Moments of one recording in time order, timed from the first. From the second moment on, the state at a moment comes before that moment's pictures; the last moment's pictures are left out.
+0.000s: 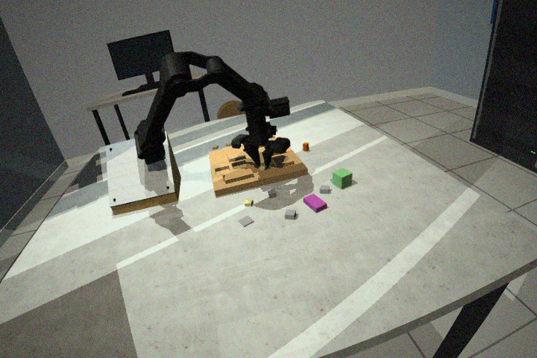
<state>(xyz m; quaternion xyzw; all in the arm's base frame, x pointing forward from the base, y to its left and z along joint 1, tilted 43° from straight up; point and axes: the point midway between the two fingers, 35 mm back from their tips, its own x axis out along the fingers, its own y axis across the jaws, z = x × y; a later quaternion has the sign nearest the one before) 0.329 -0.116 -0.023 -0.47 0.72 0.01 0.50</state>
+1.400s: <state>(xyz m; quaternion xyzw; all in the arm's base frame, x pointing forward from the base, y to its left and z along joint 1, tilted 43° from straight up) 0.328 -0.102 -0.009 -0.48 0.72 0.01 0.50</state>
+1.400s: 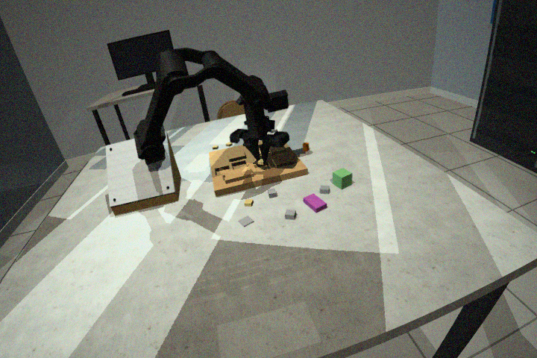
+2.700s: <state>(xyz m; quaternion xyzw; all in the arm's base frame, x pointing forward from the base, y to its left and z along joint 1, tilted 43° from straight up) 0.329 -0.059 0.047 -0.48 0.72 0.01 0.50</state>
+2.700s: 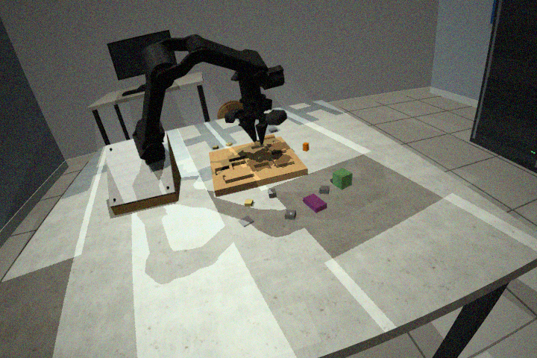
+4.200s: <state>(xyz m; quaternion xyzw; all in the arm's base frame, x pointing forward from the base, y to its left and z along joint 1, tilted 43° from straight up) 0.211 -0.147 0.141 -0.47 0.72 0.01 0.50</state>
